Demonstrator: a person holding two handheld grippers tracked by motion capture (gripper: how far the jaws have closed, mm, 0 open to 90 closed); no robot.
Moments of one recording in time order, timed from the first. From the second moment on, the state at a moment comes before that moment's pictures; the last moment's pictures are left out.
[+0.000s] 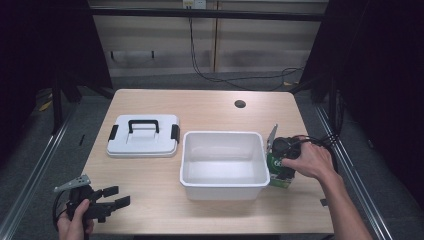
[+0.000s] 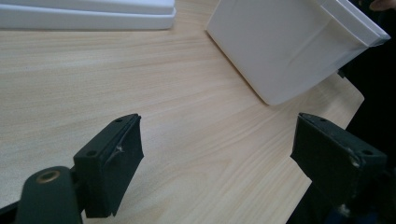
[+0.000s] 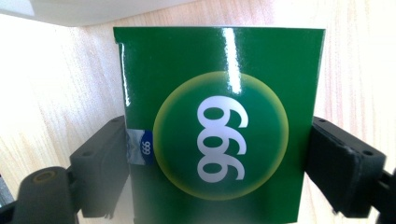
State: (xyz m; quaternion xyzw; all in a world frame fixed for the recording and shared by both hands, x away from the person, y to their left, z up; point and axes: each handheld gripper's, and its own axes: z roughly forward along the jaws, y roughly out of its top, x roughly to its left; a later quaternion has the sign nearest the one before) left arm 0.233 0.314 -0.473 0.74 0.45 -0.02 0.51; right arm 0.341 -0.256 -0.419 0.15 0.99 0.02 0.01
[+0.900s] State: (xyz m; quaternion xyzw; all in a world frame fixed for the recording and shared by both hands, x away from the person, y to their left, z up) left arm 0.233 0.314 -0.473 0.74 0.44 -0.02 0.51; right arm 0.337 -0.267 -0.400 0.18 0.98 0.03 0.01
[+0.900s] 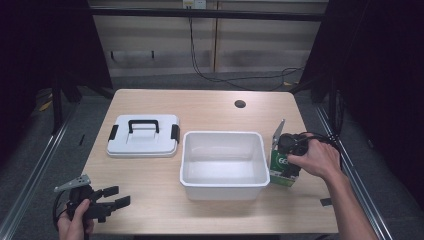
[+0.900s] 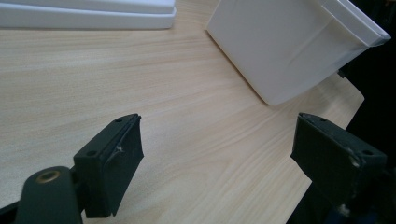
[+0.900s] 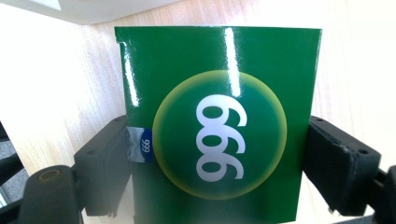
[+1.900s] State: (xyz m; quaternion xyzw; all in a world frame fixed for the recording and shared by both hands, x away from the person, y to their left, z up) left arm 0.233 0.314 -0.473 0.74 0.44 -0.02 0.51; right arm 0.323 -0.289 -0.355 0.19 0.98 0.04 0.02
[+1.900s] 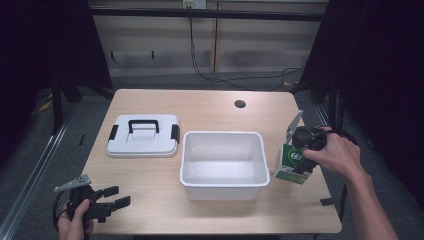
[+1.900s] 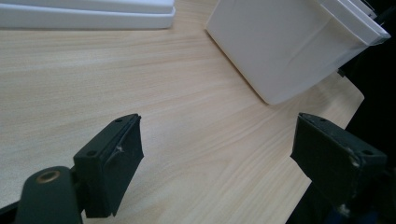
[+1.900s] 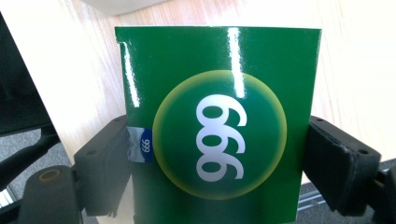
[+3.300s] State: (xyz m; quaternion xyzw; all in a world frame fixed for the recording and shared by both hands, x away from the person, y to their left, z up) left arm 0.233 0.314 -0.473 0.74 0.44 -0.02 0.51; right arm 0.320 -0.273 -0.259 0.15 0.99 0.03 0.06
